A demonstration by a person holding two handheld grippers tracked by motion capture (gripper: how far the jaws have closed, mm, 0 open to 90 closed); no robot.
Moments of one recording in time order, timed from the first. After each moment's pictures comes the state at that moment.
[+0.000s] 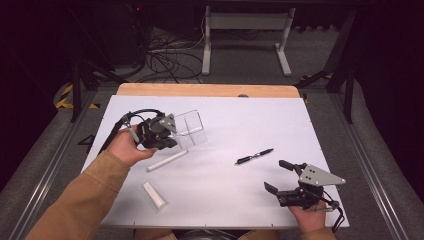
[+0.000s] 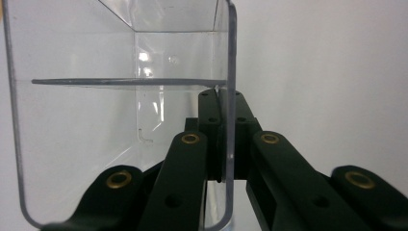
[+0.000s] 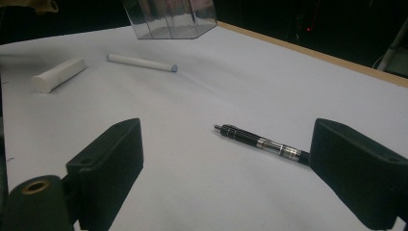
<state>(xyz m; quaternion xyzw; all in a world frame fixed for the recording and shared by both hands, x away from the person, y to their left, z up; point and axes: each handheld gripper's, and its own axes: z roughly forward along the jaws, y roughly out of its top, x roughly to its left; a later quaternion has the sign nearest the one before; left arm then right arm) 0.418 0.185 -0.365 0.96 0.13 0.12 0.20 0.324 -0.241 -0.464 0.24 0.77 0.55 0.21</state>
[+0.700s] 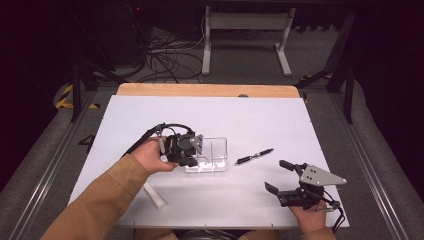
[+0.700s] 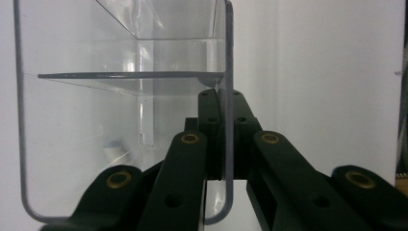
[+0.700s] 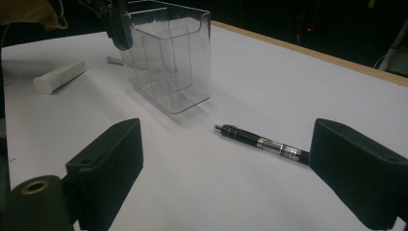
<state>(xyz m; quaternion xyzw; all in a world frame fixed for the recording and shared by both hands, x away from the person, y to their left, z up) 0.409 0.126 -0.396 0.99 0.02 0.04 0.15 0.325 -0.243 -0.464 0.24 0.77 0.55 0.21</state>
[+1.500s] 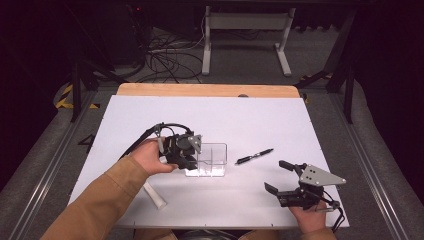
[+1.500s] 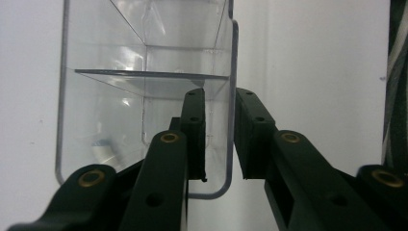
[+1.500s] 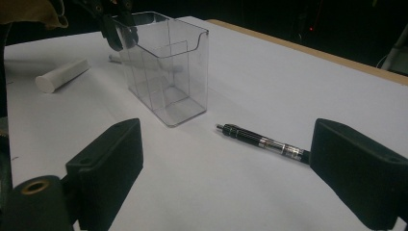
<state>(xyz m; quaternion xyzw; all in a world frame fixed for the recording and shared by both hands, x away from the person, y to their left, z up) 0.412 0.131 -0.397 0.98 0.04 0.03 0.17 0.325 -0.242 -0.465 0.24 0.77 0.55 0.21</state>
